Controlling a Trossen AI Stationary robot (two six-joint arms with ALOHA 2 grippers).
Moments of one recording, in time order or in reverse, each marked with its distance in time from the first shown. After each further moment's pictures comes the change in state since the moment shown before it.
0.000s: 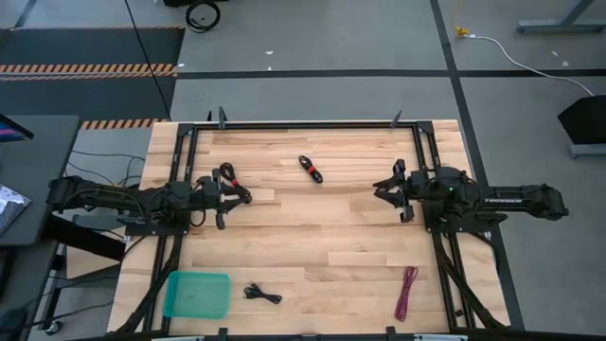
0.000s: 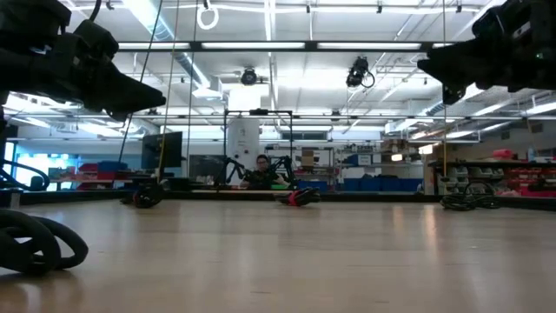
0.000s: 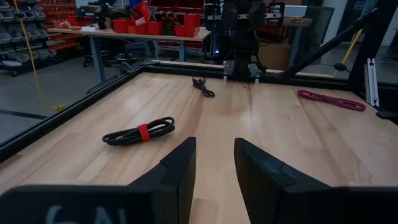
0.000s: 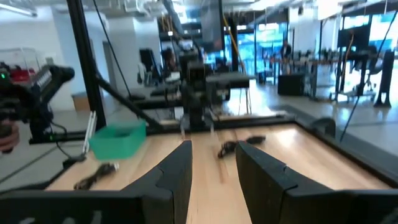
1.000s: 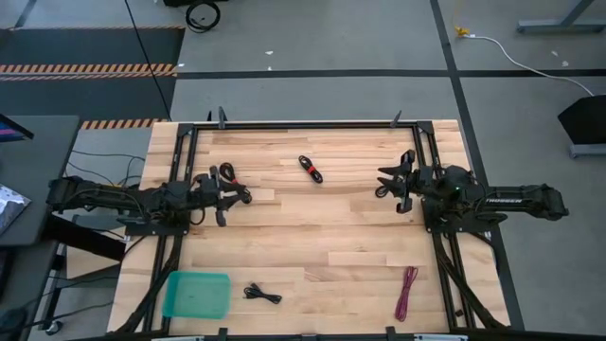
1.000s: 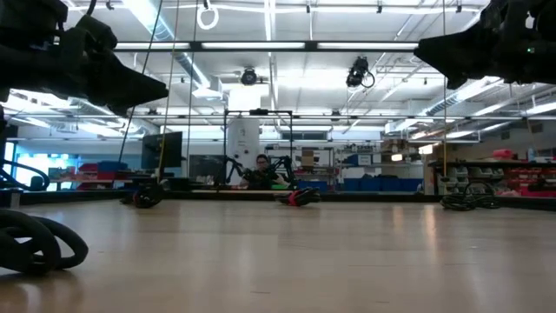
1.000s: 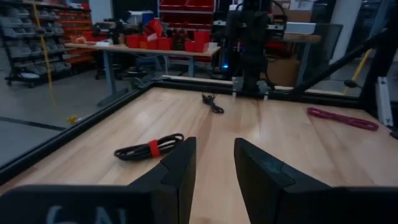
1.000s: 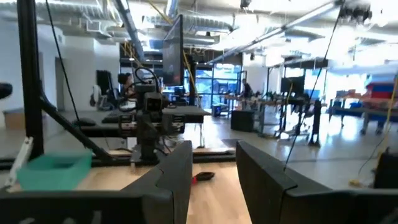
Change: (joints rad) left arm 0.003 0.000 0.000 0.060 -0.057 0.011; right arm -0.001 0.000 0.000 0.136 0.178 -0.158
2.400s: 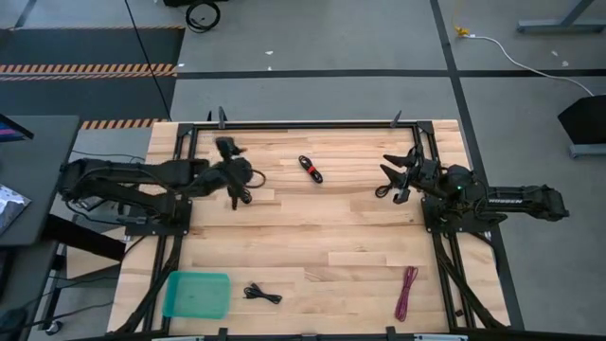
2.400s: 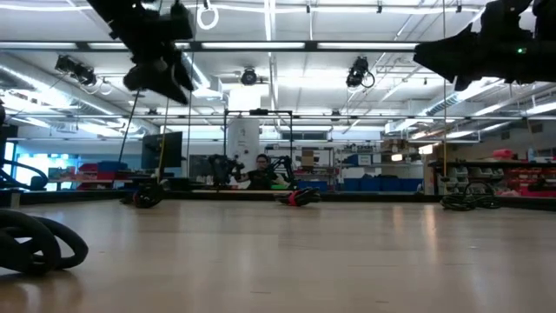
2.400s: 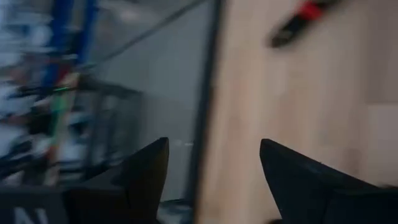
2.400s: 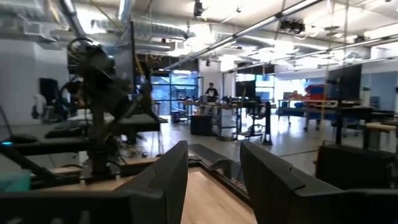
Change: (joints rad) left arm 0.074 0.627 0.834 -1.021 -0.430 0.469; right arm -0.005 0.000 0.000 0.040 0.183 -0.006
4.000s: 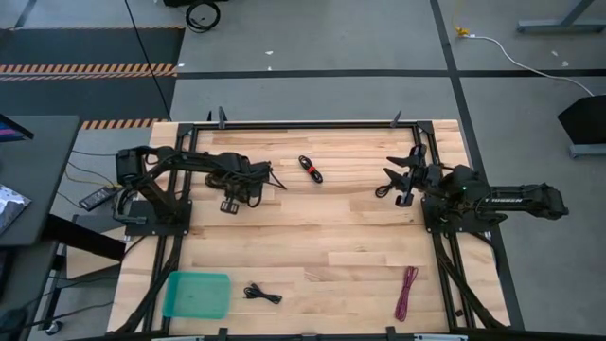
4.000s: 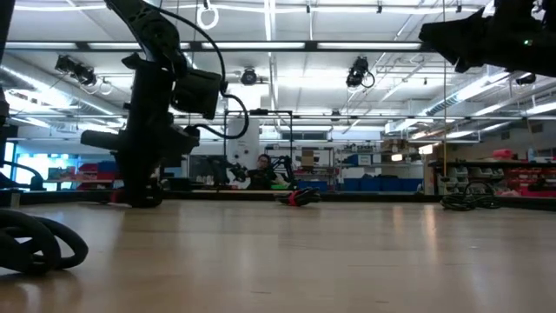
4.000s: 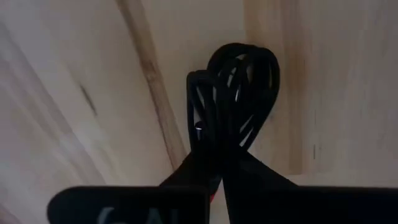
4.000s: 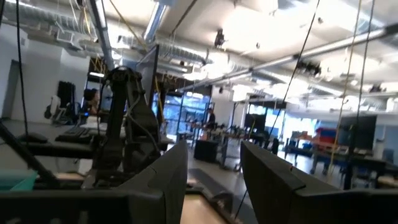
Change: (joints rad) left arm 0.232 0.544 0.055 -0.315 0.534 0.066; right arm 0.016 0.000 0.000 0.111 -0.081 -0.166
